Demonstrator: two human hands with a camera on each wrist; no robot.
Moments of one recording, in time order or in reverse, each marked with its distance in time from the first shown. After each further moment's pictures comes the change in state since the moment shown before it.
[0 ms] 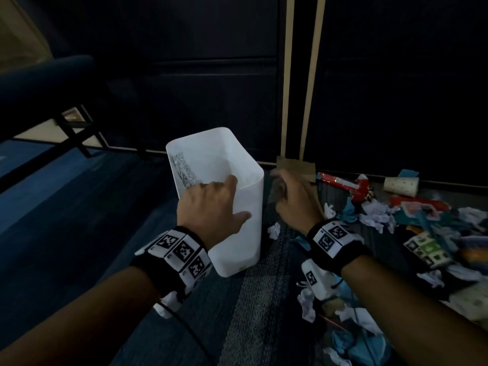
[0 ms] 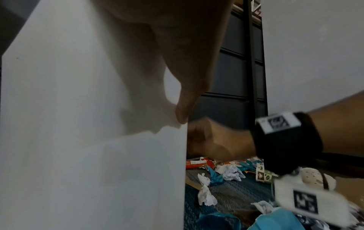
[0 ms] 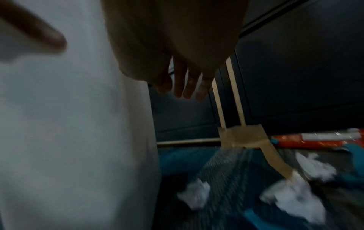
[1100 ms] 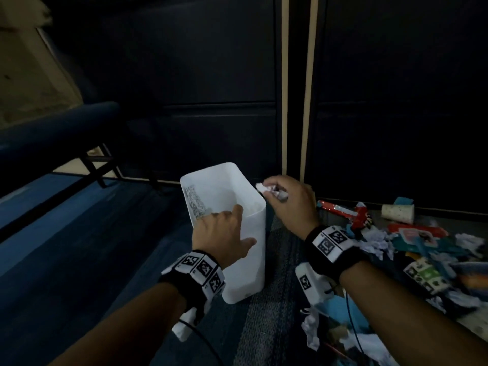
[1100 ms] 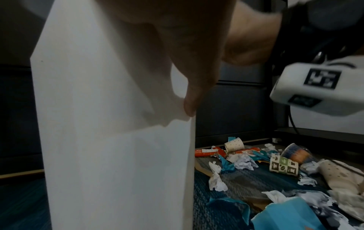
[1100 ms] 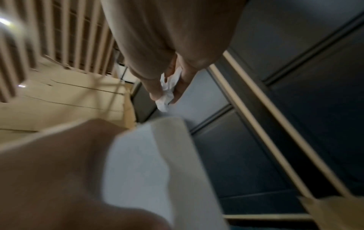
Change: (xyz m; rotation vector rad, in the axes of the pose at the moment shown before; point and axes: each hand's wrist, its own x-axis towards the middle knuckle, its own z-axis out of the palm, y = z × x) left_hand 0.001 0.004 -0.013 -0.041 -0.083 -0.020; right_hand 0.035 -0.055 -0.033 0.123 0.131 -0.085
